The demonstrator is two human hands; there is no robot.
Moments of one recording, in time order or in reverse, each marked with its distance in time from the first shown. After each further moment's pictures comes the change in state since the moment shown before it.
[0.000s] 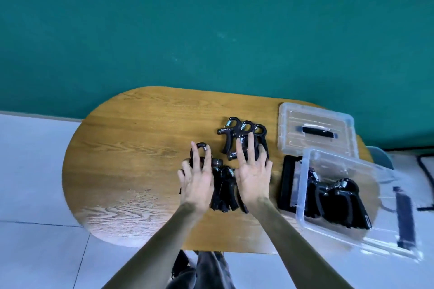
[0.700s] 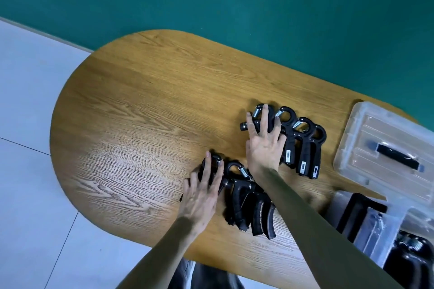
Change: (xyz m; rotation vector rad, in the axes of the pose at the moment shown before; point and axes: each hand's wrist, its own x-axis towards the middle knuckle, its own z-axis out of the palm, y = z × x) left_hand 0.031 -0.066 0.120 -0.182 -0.191 -0.001; right_hand 0.138 -0.053 0.135 -0.118 -0.146 -0.133
